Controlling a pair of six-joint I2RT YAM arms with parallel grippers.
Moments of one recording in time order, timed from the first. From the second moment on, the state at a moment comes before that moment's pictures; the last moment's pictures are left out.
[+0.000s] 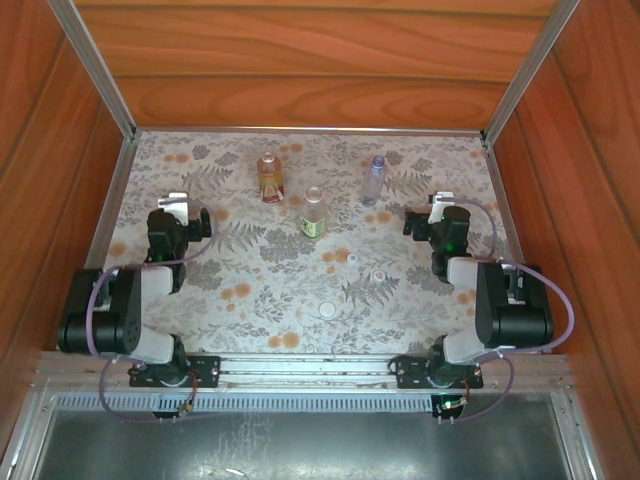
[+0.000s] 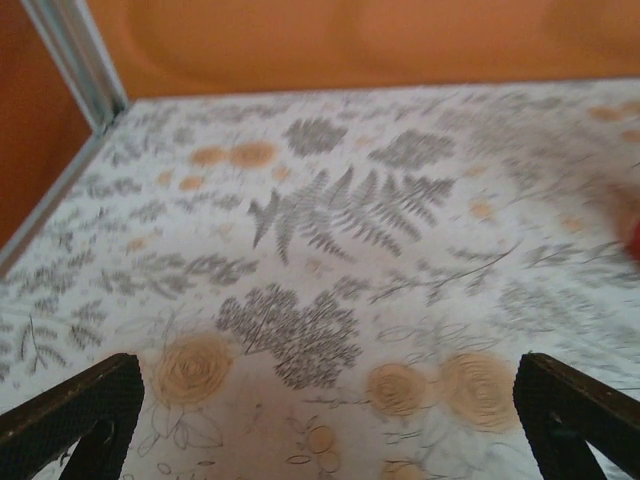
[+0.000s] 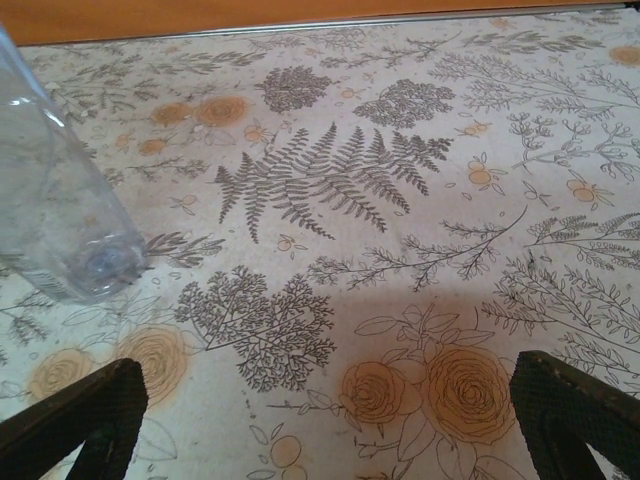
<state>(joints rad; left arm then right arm) -0.03 1.40 0.34 0.76 -0.04 0.05 0.01 1.48 0.48 0.54 -0.10 -0.01</state>
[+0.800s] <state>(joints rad) -0.68 1.30 0.52 0.53 -0.04 0.17 0.20 0.94 0.53 0.06 -0.28 -0.05</state>
